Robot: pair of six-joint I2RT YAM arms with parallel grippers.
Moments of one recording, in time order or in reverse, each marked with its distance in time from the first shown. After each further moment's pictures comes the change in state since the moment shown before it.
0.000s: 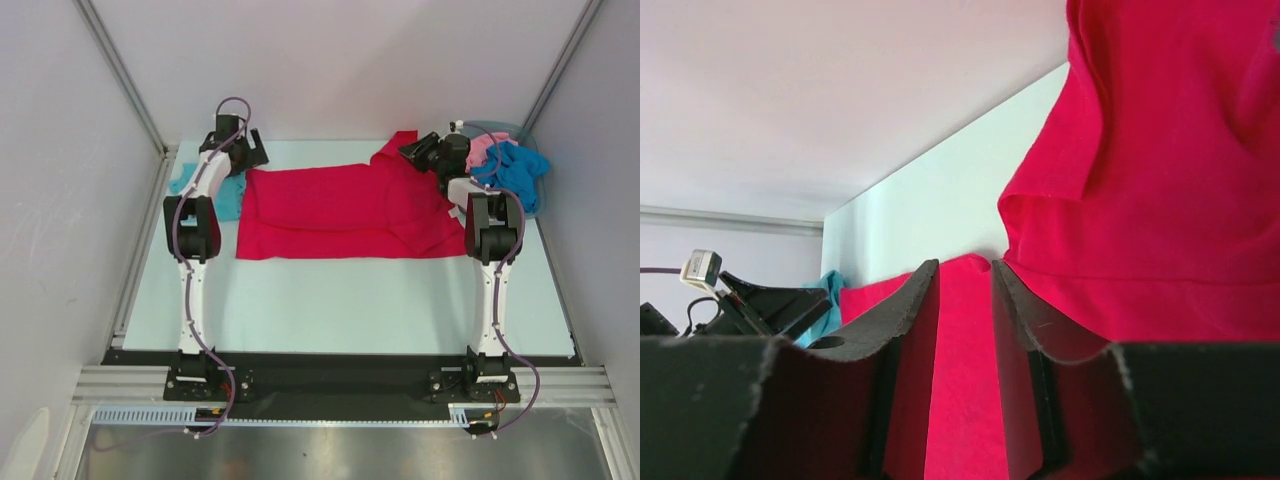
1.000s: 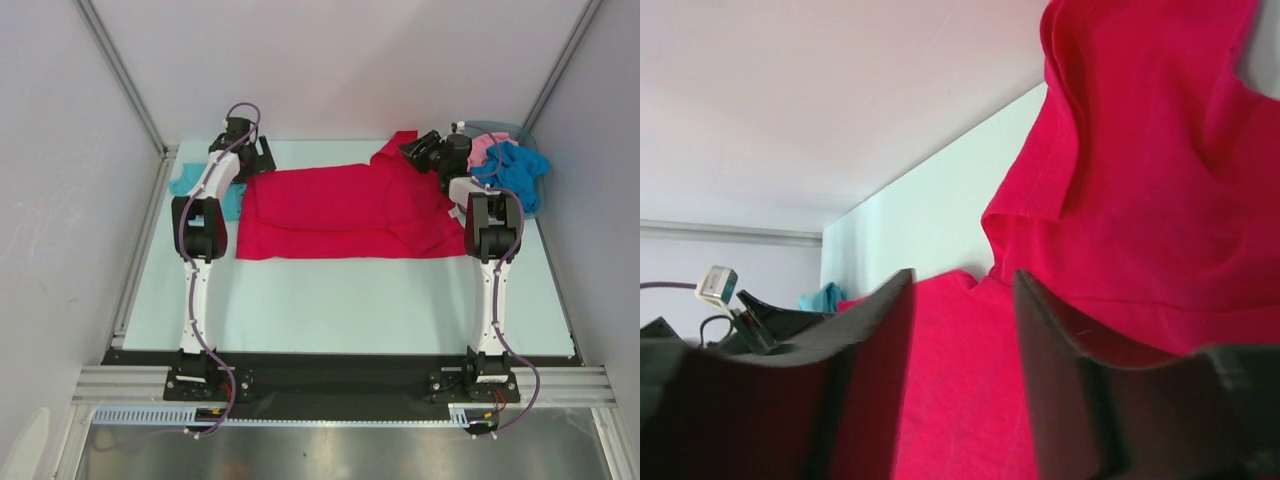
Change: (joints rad) left arm -0.043 0.045 0.054 -0.110 -0.051 -0.029; right arm -0.015 0.043 0.053 -0.026 -0.026 0.011
